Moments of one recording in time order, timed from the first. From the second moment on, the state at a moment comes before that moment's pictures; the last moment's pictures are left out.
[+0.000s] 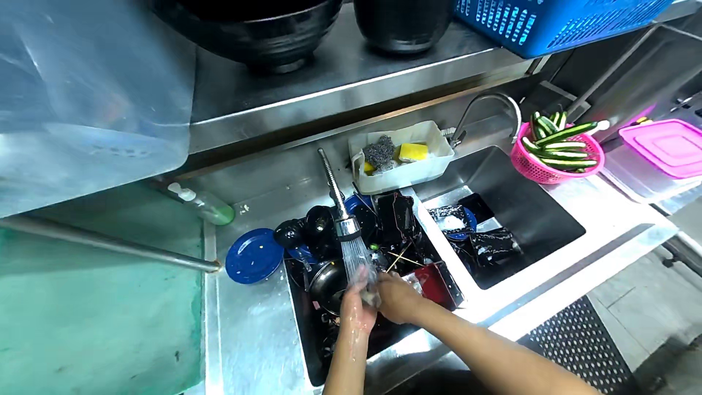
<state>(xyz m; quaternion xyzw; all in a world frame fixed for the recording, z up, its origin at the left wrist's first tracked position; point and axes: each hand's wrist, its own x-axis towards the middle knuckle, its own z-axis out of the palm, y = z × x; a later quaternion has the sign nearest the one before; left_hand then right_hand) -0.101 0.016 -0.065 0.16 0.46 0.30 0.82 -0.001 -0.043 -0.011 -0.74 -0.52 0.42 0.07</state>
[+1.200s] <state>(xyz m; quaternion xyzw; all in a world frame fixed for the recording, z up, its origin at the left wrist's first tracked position) -0.197 0.003 -0.179 0.82 0.45 -0.30 0.17 0.210 -0.220 -0.051 -0.86 0.08 0.06 0.51</state>
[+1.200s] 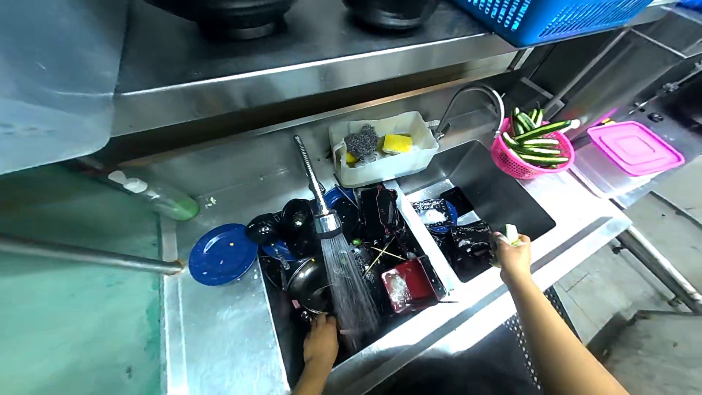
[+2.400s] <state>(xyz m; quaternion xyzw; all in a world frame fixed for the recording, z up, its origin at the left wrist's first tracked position) -0.189 0.012 -0.102 0.63 0.41 0.02 0.66 0.140 -0.191 -0.045 -0.85 -0.07 0.22 0.47</state>
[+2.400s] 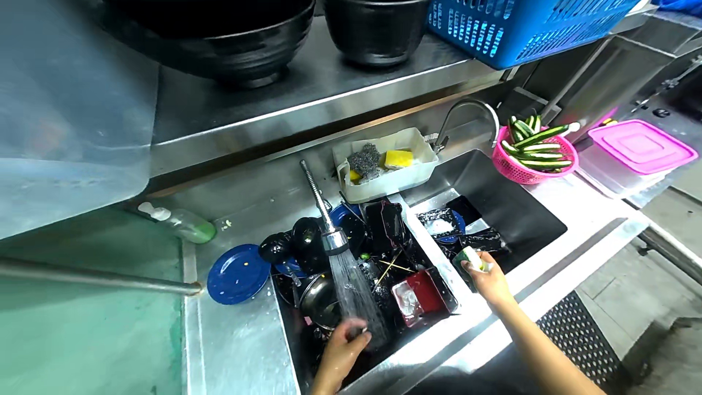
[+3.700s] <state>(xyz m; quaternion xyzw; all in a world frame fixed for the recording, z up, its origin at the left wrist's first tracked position) -0.091 0.008 -0.057 0.18 0.40 0.34 0.83 -0.001 -0.047 -0.030 -0.72 -0.54 0.39 0.18</state>
